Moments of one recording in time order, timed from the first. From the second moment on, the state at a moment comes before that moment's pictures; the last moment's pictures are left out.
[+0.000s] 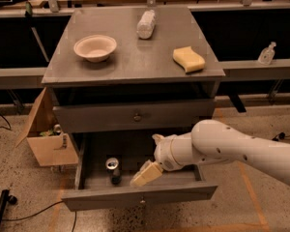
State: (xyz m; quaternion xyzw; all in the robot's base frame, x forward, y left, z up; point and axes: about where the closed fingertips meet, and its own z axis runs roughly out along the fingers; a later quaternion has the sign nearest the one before) arm 0.488 0.000 0.644 -0.50 0.77 0.24 0.32
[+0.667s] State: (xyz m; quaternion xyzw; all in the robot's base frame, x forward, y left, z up) arm 0.541 0.001 0.542 -0.54 0.73 0.24 0.34
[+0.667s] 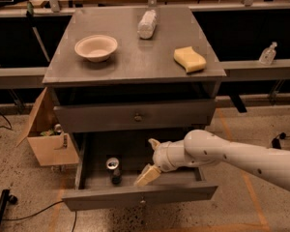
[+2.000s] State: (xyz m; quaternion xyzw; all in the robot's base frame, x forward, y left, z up) arm 0.612 0.084 0.432 -0.52 0.71 0.29 0.37
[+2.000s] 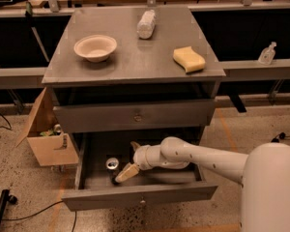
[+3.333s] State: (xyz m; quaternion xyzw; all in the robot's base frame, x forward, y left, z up) arm 0.601 0.148 0.422 -0.52 0.67 0.37 0.37
